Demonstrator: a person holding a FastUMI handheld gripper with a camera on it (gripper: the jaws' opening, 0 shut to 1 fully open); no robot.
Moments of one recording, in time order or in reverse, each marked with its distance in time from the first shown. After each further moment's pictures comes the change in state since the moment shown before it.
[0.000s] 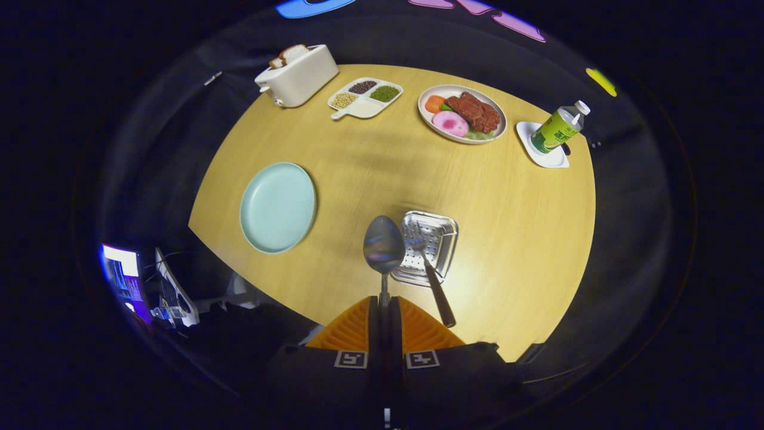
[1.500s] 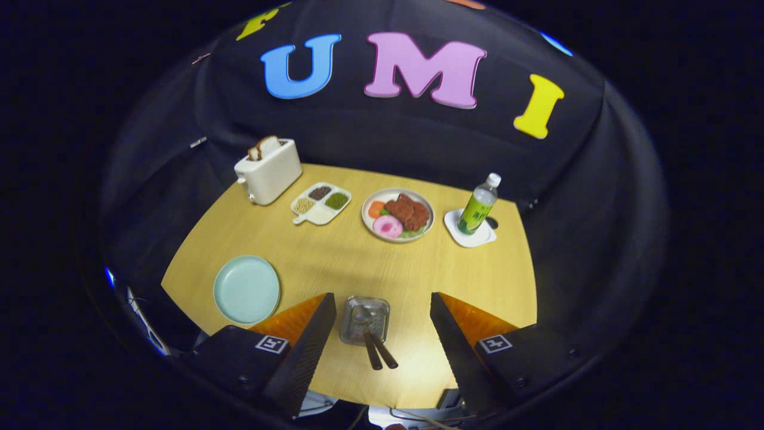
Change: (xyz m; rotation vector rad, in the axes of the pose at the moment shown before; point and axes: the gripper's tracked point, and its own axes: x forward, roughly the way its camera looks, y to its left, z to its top) arm -0.110 -0.043 0.066 0.066 -0.762 -0.235
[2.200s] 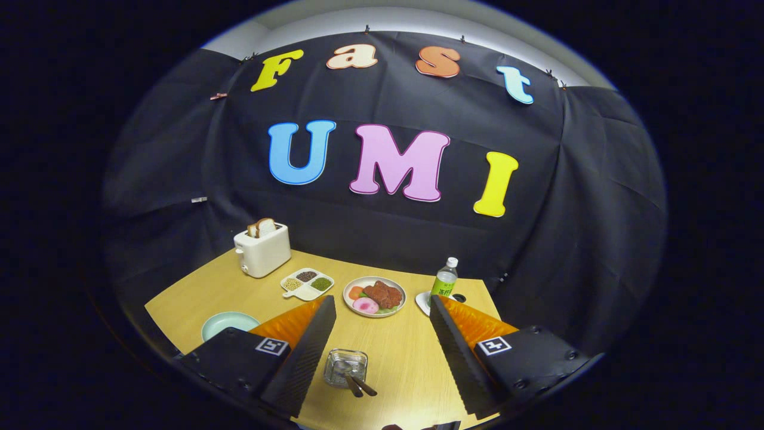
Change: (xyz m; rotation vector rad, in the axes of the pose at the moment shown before) arm -0.049 -0.008 0.032 -0.001 -0.408 -0.054
